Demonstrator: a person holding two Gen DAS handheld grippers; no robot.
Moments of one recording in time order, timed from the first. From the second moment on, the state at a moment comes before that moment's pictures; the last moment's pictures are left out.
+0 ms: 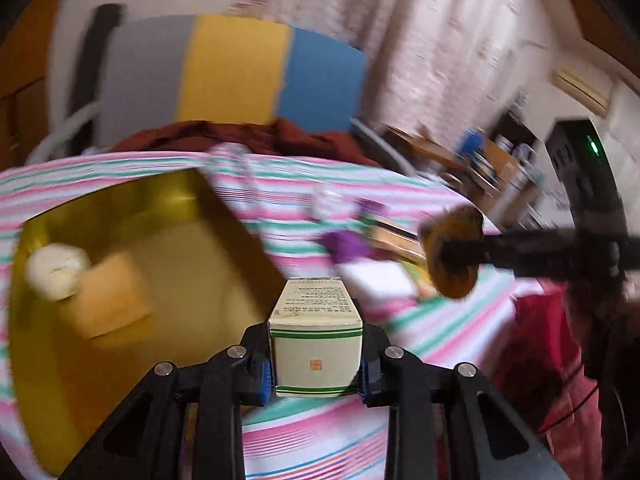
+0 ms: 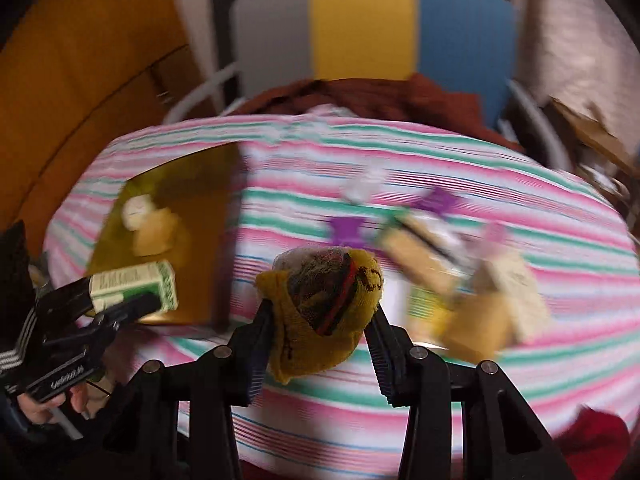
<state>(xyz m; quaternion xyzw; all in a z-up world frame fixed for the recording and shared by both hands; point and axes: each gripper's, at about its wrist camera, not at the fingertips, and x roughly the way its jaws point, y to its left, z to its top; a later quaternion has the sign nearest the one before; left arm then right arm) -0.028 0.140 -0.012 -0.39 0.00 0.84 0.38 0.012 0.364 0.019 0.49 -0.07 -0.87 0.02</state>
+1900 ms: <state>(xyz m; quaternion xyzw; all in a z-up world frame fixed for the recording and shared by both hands) -0.034 0.044 -0.026 -0.41 0.02 0.90 0.16 -0.006 0.262 -0.020 0.40 -0.05 -0.91 -0.03</state>
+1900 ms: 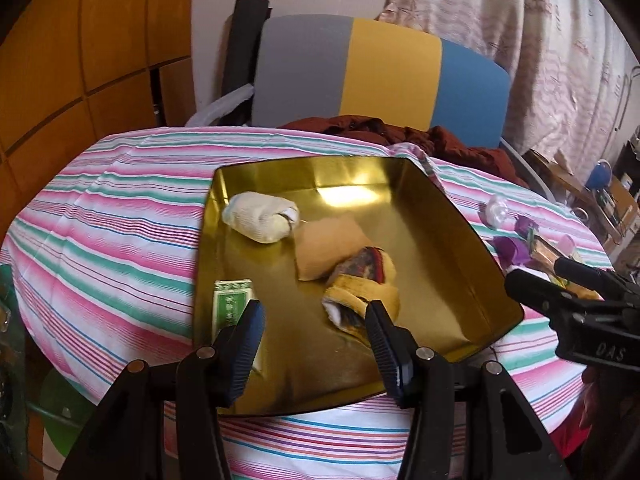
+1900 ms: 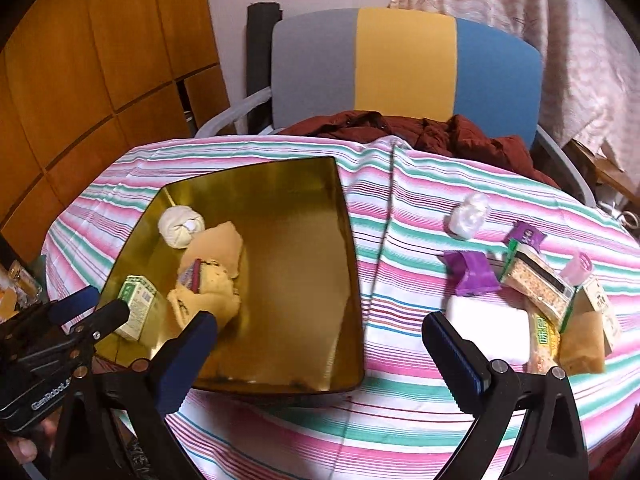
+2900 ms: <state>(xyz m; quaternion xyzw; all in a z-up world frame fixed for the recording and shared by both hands) 0.009 0.197 -0.006 -0.37 0.15 0.82 0.41 0.032 0.530 -0.022 0.36 -0.25 -0.88 -0.19</state>
